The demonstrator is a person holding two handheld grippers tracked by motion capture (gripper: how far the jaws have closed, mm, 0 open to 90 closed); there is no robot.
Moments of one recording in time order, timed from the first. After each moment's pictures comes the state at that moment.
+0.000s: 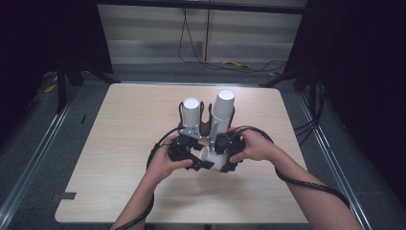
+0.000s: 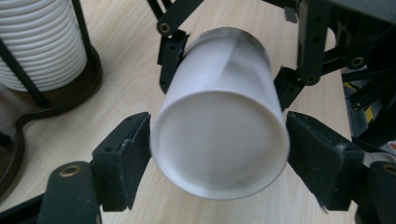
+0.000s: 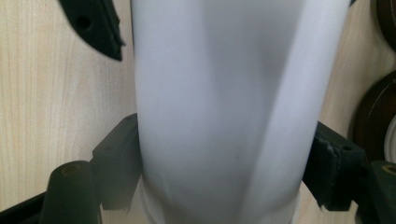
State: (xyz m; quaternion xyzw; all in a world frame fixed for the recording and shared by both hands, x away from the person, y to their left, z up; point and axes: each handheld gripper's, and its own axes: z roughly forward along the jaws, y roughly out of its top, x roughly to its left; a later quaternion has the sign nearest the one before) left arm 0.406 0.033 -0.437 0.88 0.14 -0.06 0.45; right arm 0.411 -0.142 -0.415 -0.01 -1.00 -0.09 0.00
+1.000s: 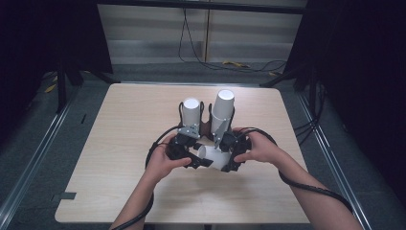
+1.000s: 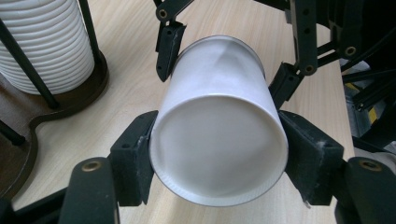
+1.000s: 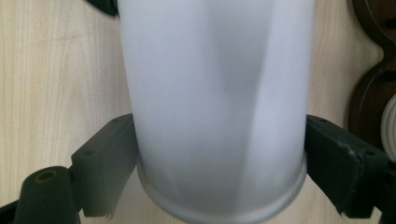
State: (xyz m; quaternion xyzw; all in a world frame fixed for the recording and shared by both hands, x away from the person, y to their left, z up) left arm 0.407 0.040 -0.431 0.88 0.14 -0.05 0.45; right arm 0.414 -0.161 -0.419 -0.04 -0.99 -0.14 0.00
